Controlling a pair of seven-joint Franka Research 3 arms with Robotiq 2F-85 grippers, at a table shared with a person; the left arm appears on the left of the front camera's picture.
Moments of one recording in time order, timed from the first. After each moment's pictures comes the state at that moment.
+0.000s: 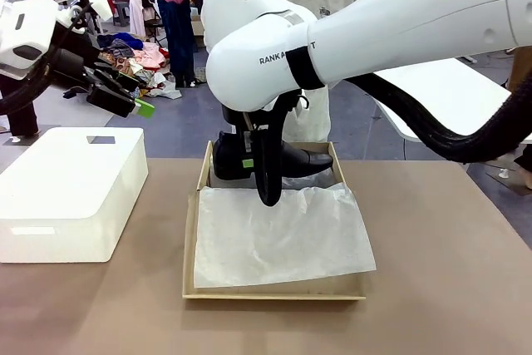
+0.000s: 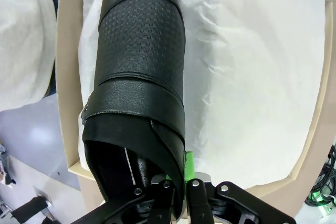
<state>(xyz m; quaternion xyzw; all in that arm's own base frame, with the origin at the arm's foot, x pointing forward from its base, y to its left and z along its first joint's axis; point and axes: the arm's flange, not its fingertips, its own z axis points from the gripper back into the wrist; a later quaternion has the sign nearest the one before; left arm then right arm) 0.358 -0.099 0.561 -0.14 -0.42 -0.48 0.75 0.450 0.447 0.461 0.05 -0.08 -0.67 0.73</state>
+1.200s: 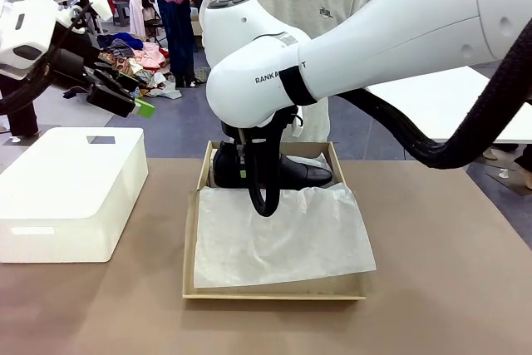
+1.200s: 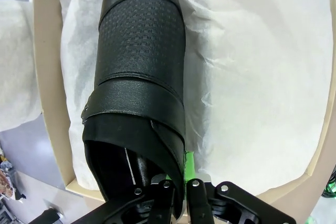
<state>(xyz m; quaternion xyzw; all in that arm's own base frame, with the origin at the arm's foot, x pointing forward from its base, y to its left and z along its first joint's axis) 0.358 -0.099 0.561 -0.14 -0.42 -0.48 0.75 0.459 0.452 0.428 0.05 -0.07 -0.71 0.70</state>
